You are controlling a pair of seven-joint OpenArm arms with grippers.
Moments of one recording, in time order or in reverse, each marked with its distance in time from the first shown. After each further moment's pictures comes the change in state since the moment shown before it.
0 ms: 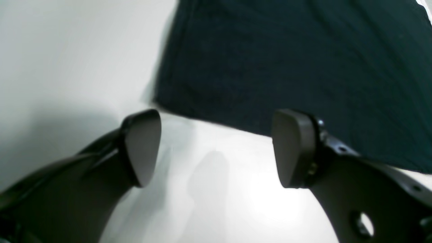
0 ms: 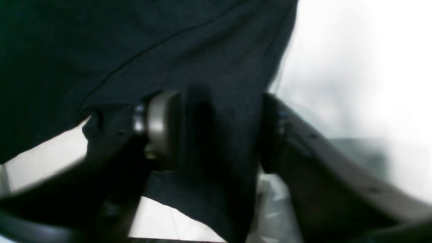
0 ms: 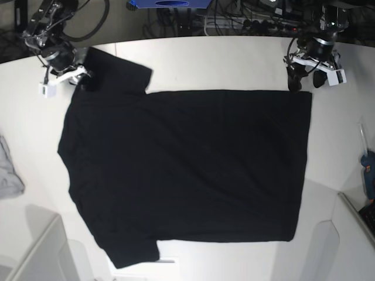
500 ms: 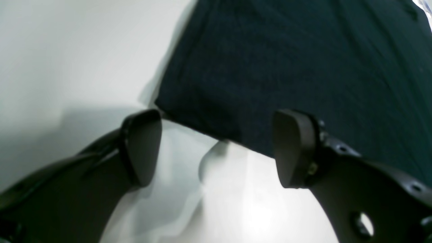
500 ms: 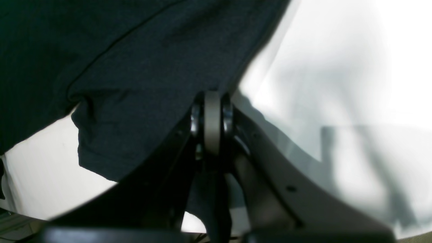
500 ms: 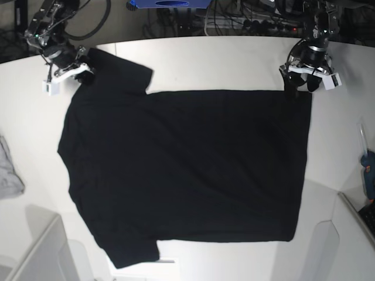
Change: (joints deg) left arm -7.1 5.1 -0.2 -8.2 -0.2 -0.5 -1.6; right arm -0.2 -0.2 -0.1 -0.4 0.0 0.0 -1.5
